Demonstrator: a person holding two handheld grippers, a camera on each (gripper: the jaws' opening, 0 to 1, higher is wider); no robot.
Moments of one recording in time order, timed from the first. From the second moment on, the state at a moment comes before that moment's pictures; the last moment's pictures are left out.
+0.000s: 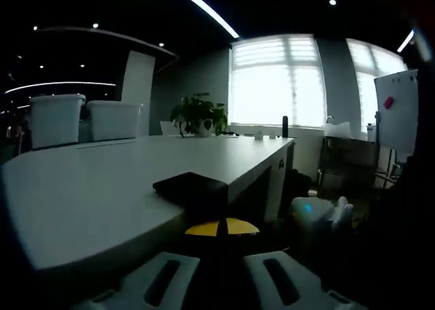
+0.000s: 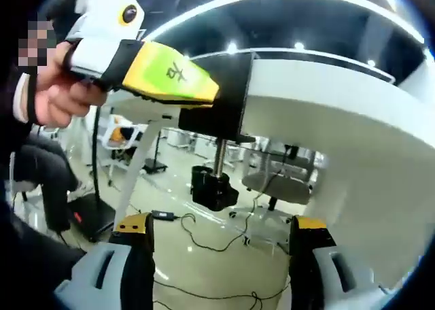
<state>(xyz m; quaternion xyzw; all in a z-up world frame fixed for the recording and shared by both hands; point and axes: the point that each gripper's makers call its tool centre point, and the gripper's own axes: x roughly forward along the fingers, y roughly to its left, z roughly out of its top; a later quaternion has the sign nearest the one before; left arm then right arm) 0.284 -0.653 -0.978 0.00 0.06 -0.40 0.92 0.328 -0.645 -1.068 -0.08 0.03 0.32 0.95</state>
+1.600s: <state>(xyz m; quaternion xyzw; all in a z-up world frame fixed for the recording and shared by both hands) 0.289 -0.646 -0.979 0.00 0.06 -0.38 0.93 0.335 -0.619 -1.053 -0.10 0.00 0.40 0.91</state>
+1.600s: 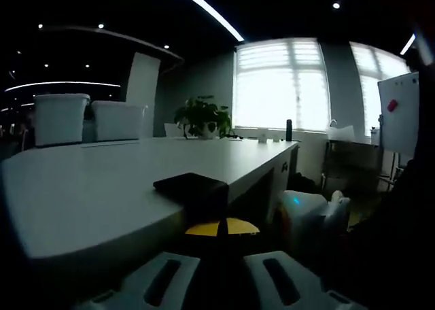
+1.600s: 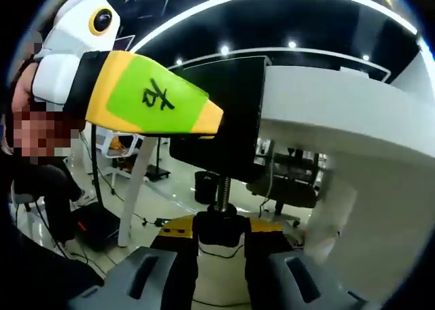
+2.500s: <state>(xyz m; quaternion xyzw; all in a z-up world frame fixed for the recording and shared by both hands) 0.285 -0.657 -0.979 -0.01 0.07 -0.38 0.92 0.337 -0.608 -1.058 -0.13 -0.05 0.58 0.80</state>
